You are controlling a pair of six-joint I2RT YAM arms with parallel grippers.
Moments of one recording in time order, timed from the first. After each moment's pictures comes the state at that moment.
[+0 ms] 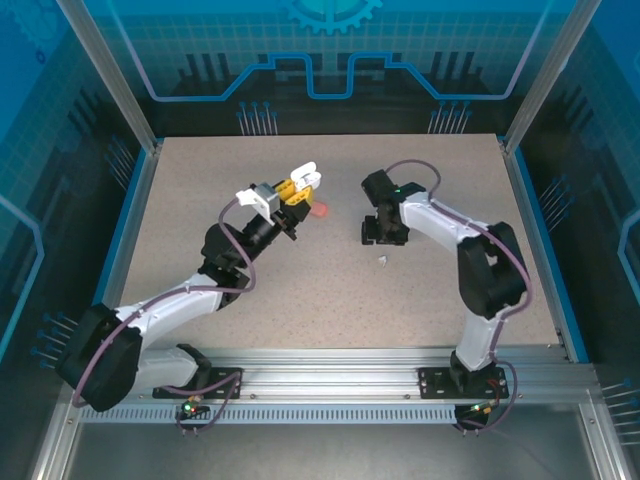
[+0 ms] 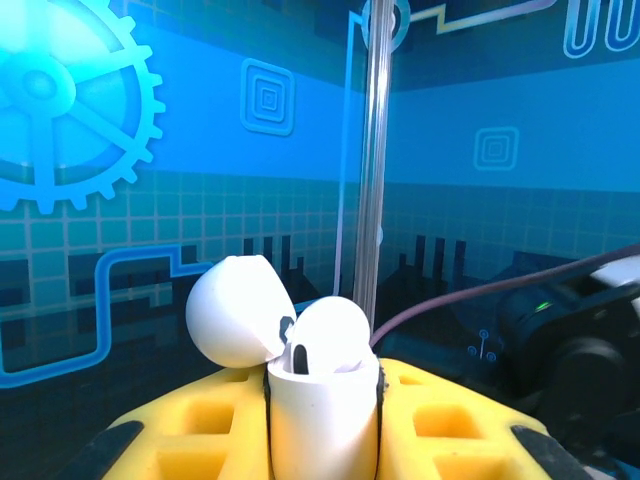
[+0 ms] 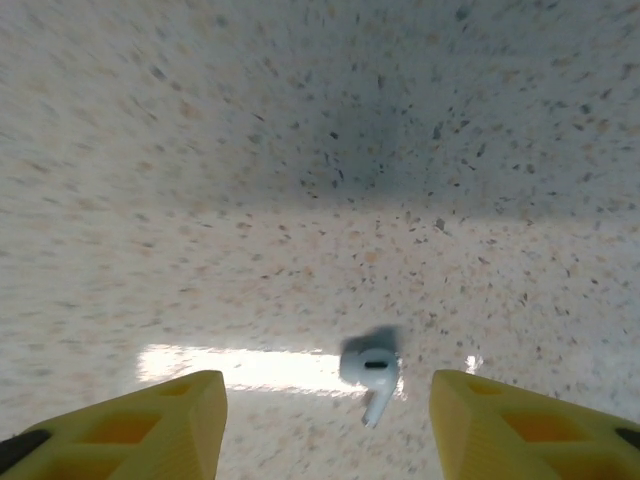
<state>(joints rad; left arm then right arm) -0.54 1.23 0.60 1.00 0.17 -0.12 0.46 1.86 1.38 -0.88 0.07 0.48</state>
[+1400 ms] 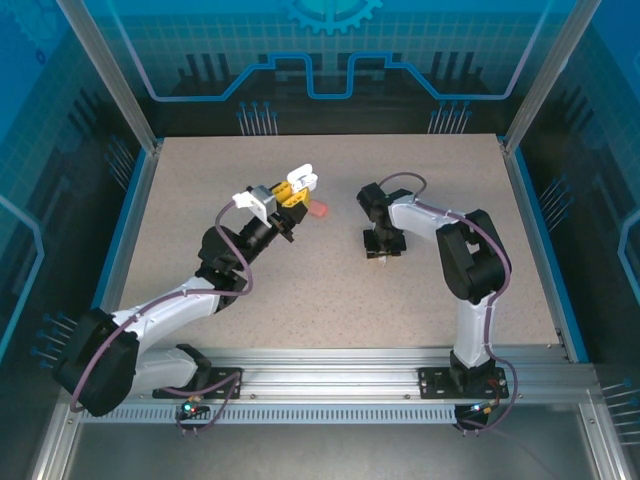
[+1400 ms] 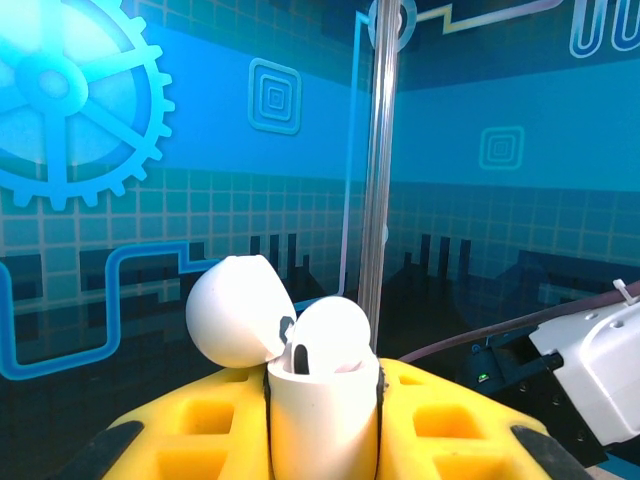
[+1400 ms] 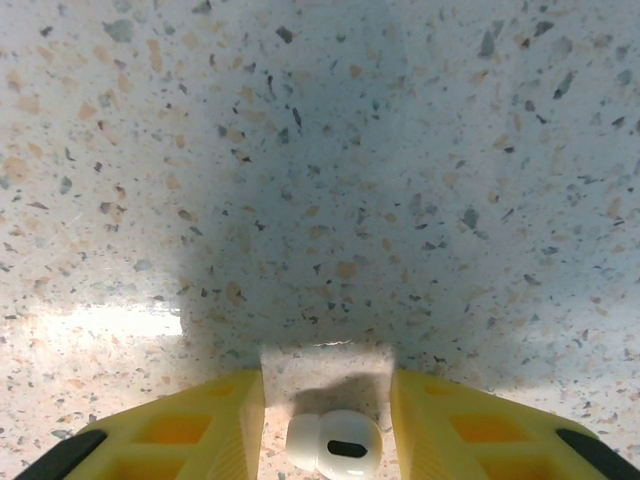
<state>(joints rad) -0.54 1.21 0.57 0.99 0.17 -0.12 0.46 1.98 1.35 -0.88 0.08 0.43</state>
